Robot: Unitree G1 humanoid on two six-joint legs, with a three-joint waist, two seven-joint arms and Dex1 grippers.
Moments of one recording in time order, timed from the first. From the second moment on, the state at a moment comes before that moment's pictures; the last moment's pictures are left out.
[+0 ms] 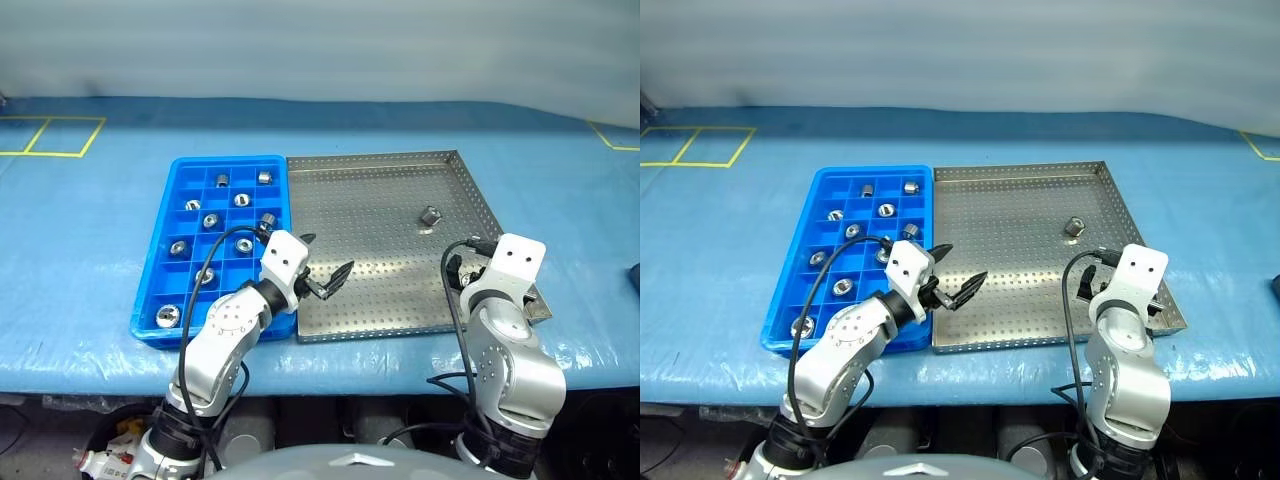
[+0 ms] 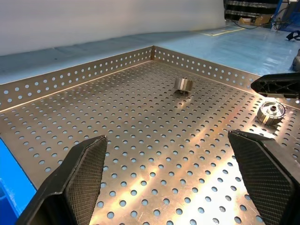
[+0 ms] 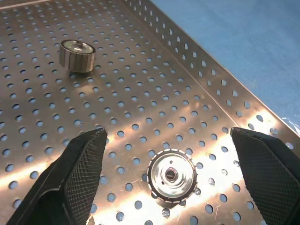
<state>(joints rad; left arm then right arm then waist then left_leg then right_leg) -0.09 0.16 -0.29 -0.42 -0.17 0.51 -0.39 -0.07 0.08 -0.31 -0.62 0.01 1.06 -0.23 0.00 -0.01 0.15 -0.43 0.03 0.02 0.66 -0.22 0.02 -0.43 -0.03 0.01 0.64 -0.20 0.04</state>
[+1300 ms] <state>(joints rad) -0.04 0.18 -0.26 -0.41 -0.13 0.39 -0.35 -0.19 -0.05 -0.03 -0.61 0.19 1.06 -0.18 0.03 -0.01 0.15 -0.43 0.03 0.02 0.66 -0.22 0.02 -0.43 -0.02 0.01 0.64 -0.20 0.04</state>
